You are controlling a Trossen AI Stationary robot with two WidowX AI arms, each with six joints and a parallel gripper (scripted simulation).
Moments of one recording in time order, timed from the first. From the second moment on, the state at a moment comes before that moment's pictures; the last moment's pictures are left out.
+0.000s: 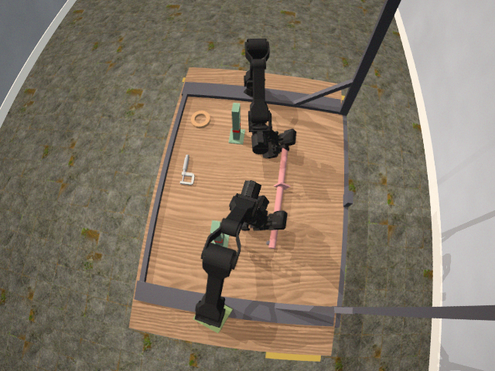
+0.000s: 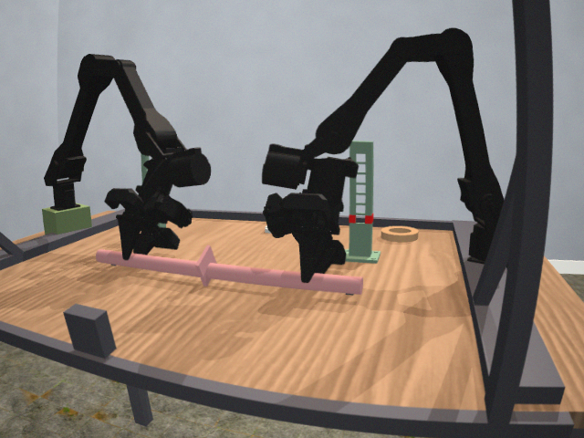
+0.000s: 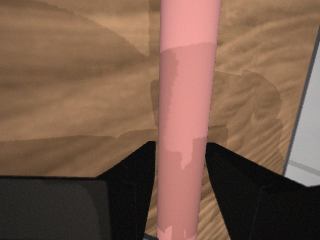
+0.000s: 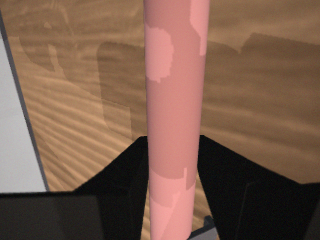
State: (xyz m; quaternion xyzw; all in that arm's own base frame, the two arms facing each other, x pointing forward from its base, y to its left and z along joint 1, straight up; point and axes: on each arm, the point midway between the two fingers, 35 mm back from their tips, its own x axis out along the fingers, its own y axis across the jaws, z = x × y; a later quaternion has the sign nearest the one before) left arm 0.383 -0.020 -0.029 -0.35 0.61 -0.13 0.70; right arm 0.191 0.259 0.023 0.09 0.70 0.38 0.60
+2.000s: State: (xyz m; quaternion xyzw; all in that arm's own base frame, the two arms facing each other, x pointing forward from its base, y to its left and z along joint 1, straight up) left arm 0.384 -0.024 -0.010 -0.31 0.64 -0.07 0.70; right arm 0.191 0.261 0.042 0.04 0.71 0.33 0.62
